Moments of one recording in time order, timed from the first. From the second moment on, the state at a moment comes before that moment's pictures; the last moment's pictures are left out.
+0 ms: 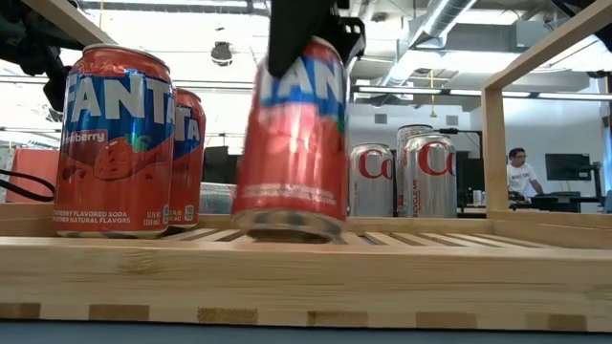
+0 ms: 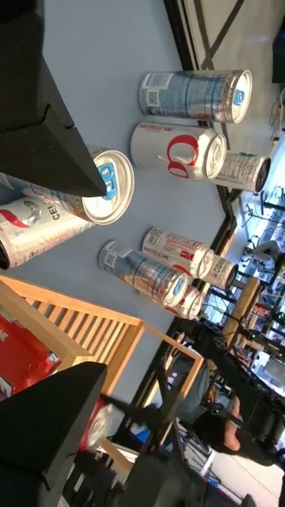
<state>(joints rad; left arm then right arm) -0.67 0.01 0.31 -0.48 -0.93 -0.55 0.32 2.34 2.36 -1.38 0.06 0.54</state>
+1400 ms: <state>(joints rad) -0.67 0.01 0.31 -0.54 -0.96 -0.54 0.29 2.34 2.36 -1.34 0.19 0.49</state>
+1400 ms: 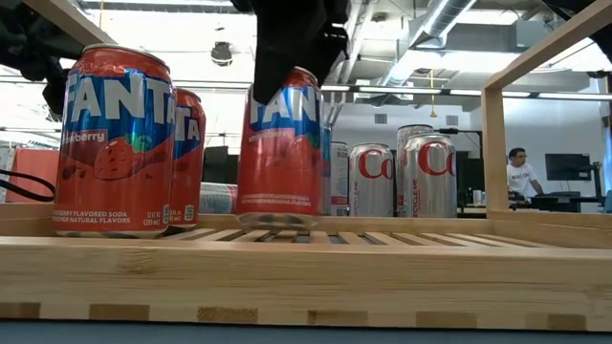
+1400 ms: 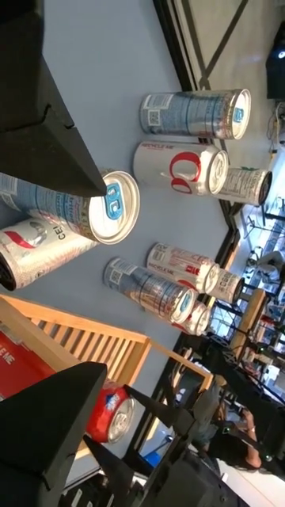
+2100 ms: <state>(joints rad) -0.67 0.01 0.31 -0.55 -0.95 -0.55 0.29 2.33 2.36 -1.26 0.05 0.55</state>
